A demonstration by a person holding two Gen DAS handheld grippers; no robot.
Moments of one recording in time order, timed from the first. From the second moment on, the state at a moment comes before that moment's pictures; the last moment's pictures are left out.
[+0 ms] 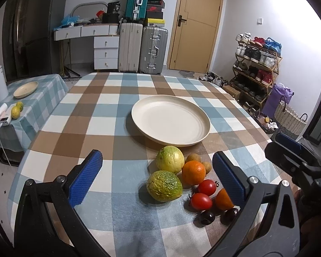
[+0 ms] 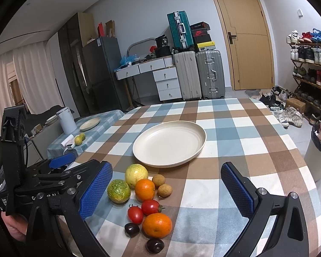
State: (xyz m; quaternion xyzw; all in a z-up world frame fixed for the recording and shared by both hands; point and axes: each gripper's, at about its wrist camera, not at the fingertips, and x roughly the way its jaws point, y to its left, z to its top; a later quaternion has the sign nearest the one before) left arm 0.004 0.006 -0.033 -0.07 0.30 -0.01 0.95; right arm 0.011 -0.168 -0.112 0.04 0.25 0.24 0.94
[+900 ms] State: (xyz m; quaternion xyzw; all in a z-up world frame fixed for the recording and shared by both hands) left arm 0.063 0.039 -0.106 -0.19 0.41 -0.13 0.88; right arm 0.050 -0.157 -0.143 0.03 0.29 0.23 0.93
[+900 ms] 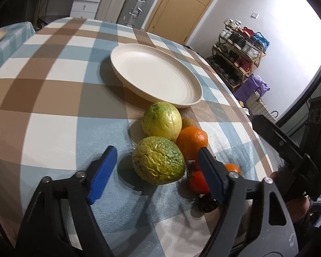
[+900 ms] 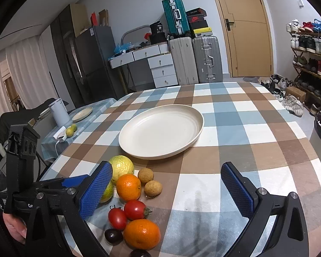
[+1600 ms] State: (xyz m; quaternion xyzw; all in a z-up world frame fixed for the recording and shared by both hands) left arm 0.073 0.057 -0.105 -0.21 0.40 -0.19 0.87; right arm 0.078 -0.132 -0.142 0.05 0.34 0.28 0.90
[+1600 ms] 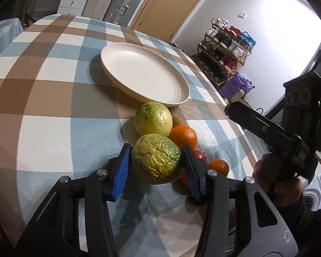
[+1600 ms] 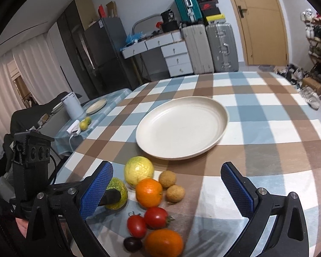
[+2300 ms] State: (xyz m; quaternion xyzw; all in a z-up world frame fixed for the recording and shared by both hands) left arm 0.066 0.129 -0.099 -0.24 0.39 -0.11 0.88; right arm 0.116 -0.032 -0.168 -0.08 0.45 0.34 0.82
